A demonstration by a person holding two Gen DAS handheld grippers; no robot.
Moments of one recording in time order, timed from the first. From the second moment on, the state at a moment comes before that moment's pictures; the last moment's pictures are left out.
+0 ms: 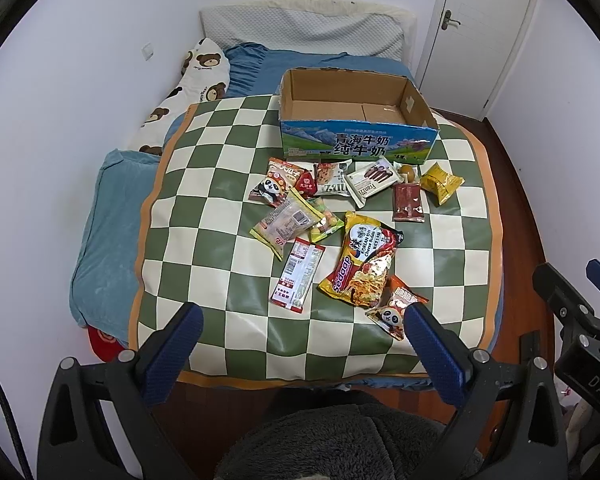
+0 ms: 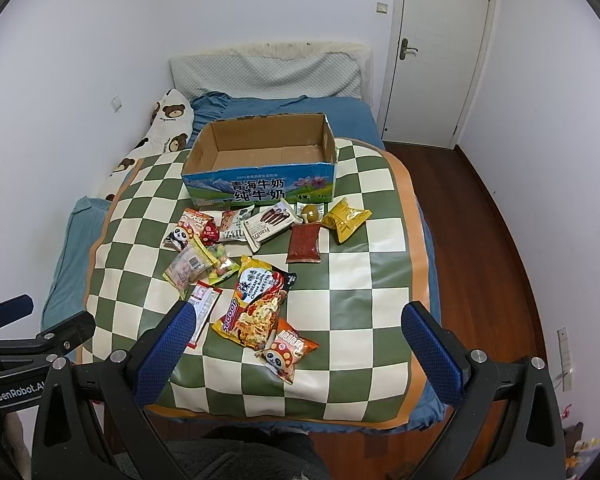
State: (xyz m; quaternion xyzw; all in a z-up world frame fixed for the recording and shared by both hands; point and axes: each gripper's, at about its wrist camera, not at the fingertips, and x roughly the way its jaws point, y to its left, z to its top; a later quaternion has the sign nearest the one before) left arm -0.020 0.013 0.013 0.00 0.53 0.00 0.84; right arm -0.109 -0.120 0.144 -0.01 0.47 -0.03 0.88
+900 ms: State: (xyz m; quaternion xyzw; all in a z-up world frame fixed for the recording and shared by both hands) left arm 0.061 0.043 -0.140 0.09 0.62 0.04 0.78; right arm -0.014 -0.133 -0.027 0.14 0.60 -0.01 0.79
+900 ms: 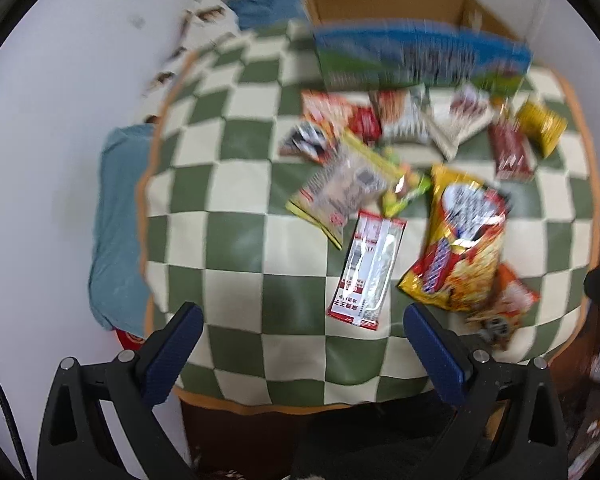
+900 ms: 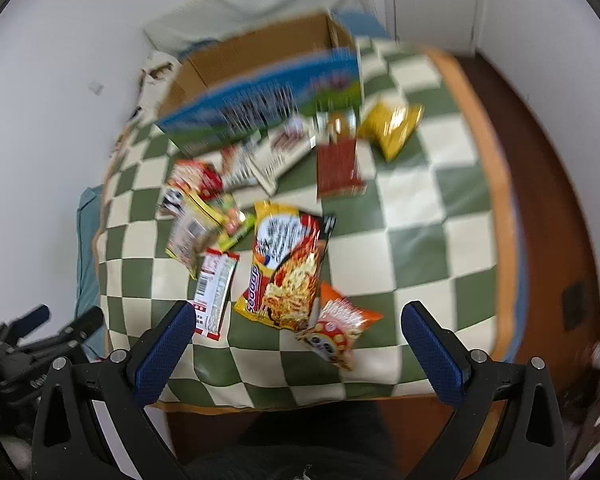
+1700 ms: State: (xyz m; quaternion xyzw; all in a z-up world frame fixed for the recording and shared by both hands) left arm 0.105 0.070 -0.287 0.04 0.72 -0.01 0.70; right arm 0.074 -0.109 -0.191 0.18 0.70 -0.07 0.69
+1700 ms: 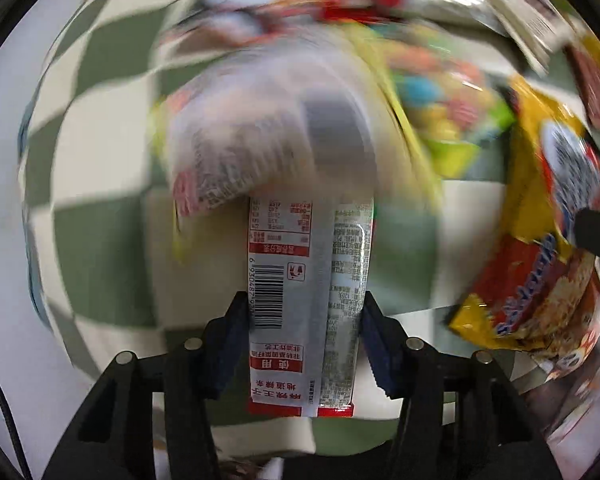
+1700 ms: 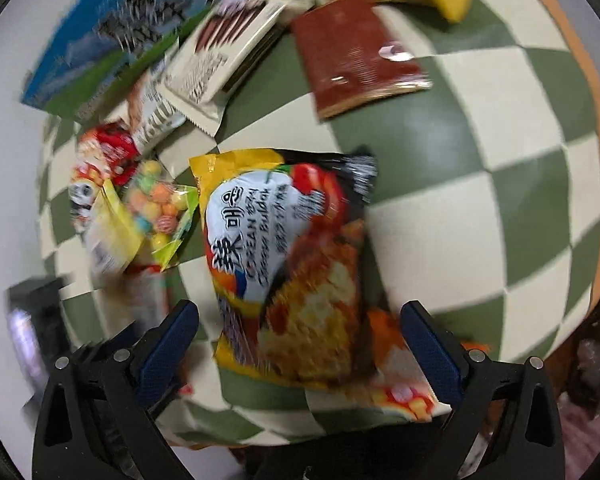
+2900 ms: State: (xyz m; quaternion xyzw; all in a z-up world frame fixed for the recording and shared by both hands) left arm 0.024 0.071 -0.151 -0.09 0.68 -0.02 0.73; right arm 0.078 -0.103 -0.127 0.08 0.67 0.05 0.73
